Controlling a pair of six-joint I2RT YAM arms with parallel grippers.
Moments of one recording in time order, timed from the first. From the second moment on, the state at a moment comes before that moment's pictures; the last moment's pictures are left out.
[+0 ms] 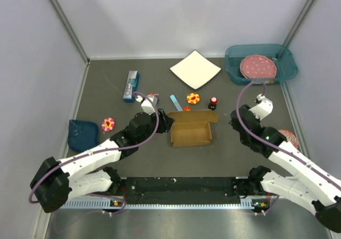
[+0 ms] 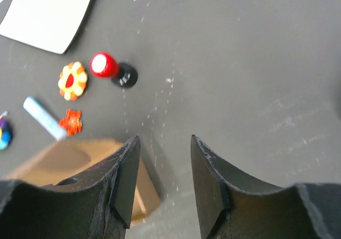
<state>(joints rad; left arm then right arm) -0.80 1.06 0.54 0.20 -0.17 -0.60 0.76 0.80 0.75 -0.72 0.79 1.01</state>
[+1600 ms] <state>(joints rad) -0.75 1.14 0.64 0.14 -0.15 -0.55 0.44 1.72 1.16 -0.24 0.38 0.49</state>
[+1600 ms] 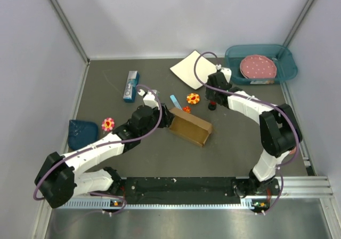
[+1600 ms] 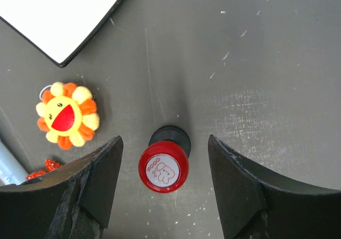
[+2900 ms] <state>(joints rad) -0.75 1.17 0.64 0.17 -0.13 -0.55 0.63 0.96 0.99 -0.45 0.27 0.46</state>
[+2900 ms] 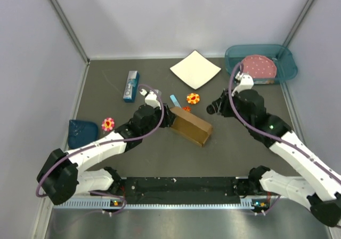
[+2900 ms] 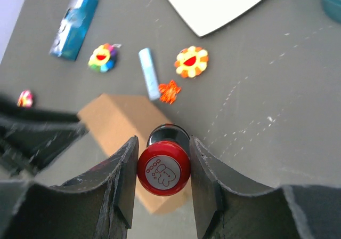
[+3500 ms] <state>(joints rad) -0.75 1.23 0.66 0.18 -0.12 -0.56 1.06 0.87 0.91 -0.50 0.14 0.44</state>
